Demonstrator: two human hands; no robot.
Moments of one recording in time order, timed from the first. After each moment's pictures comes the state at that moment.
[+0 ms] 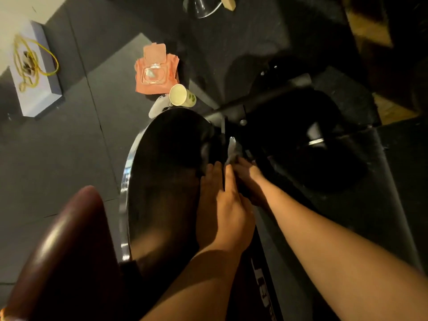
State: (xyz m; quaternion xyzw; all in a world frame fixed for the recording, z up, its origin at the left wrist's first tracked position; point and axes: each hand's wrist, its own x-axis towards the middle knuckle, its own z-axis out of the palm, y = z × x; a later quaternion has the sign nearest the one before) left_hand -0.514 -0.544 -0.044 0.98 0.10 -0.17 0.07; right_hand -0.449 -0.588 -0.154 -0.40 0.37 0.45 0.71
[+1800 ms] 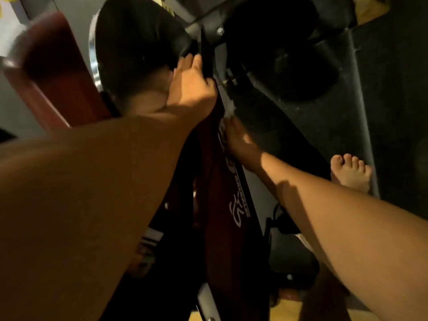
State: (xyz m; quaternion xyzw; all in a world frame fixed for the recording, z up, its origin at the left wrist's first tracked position) left_hand -0.495 -0.539 -0.024 0.96 0.07 -0.25 0.03; right_hand -0.599 -0.639 -0.079 -0.76 0.09 0.36 0.54
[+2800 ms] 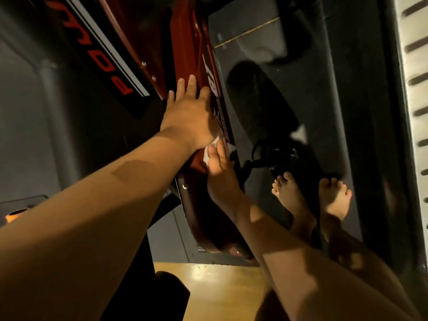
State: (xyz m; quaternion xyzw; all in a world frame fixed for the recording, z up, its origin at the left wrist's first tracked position) left_hand -0.718 -0.595 0.108 0.91 -0.01 -0.40 -0.08; right_hand -0.851 -0.662 0.068 -0.80 0.09 0.21 0.56
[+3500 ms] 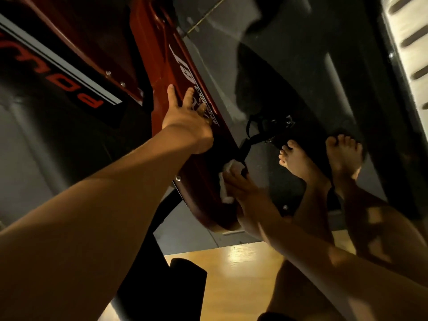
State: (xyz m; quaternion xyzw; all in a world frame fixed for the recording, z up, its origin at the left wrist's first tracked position) left_hand -0.731 -0.632 0.100 0.70 -0.24 -0.55 -0.39; right_hand -0.957 -0.710 0.049 -0.79 -0.03 0.27 0.55
